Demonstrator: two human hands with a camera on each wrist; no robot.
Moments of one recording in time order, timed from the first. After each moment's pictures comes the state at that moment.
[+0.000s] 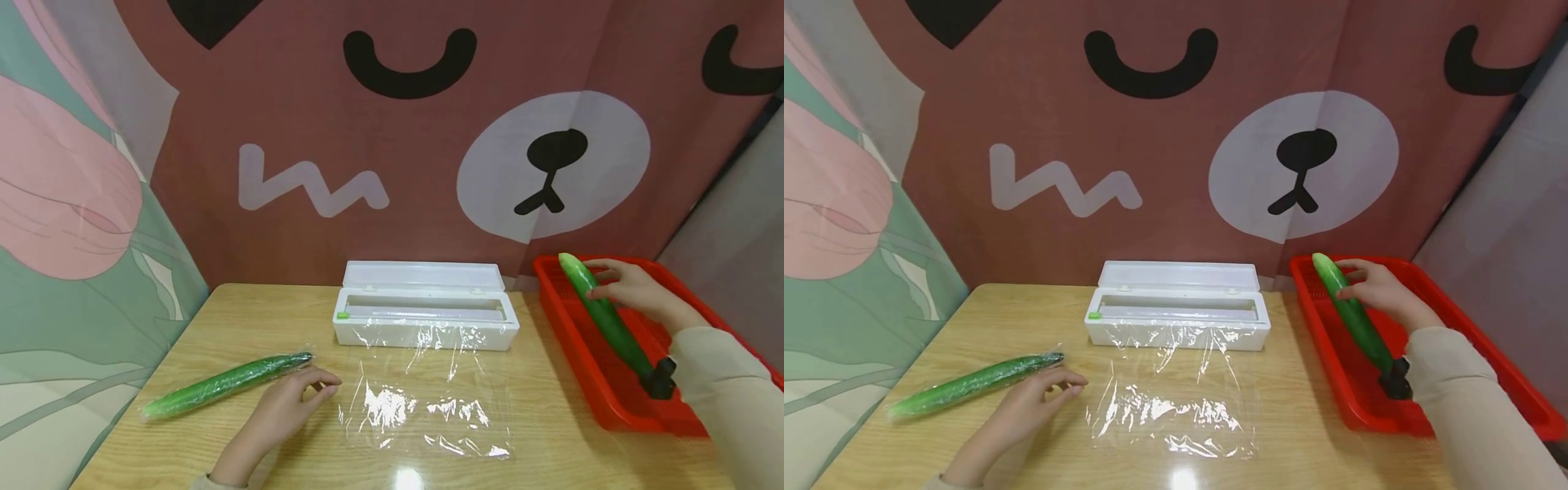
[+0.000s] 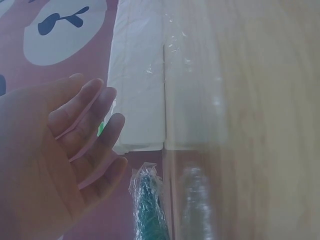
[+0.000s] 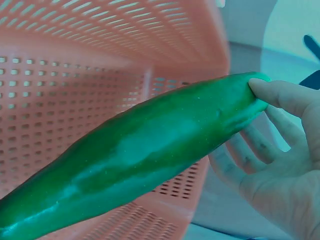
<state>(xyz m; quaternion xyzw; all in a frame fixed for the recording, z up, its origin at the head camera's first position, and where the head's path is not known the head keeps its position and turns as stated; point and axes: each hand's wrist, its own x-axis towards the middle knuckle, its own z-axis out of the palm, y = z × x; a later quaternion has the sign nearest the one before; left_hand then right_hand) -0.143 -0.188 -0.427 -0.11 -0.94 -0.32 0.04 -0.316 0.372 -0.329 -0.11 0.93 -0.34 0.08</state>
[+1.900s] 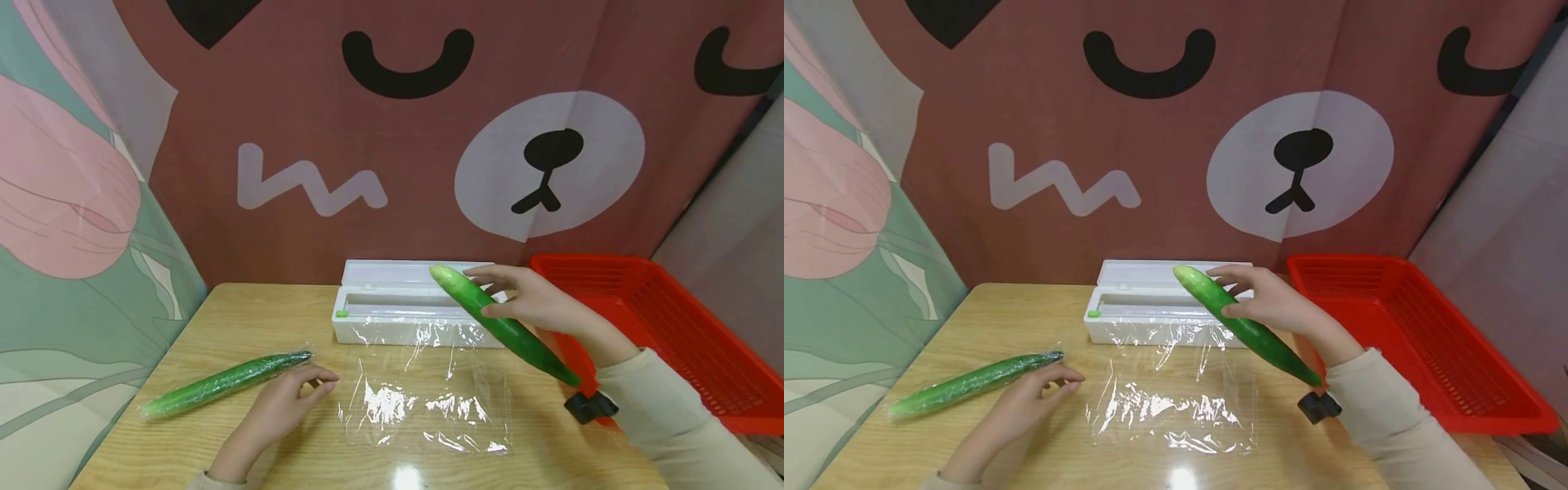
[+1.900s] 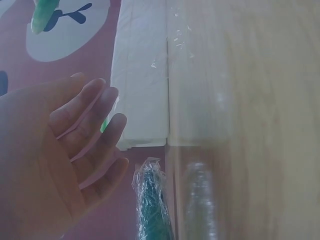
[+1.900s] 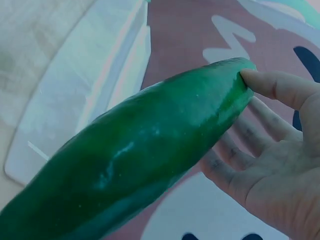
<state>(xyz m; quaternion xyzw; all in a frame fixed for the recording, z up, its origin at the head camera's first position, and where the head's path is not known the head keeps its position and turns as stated) -0.146 -0.190 -0.428 -0.10 -0.94 -0.32 0.04 -0.243 0.202 -0.282 -0.29 0.87 -0.39 0.08</state>
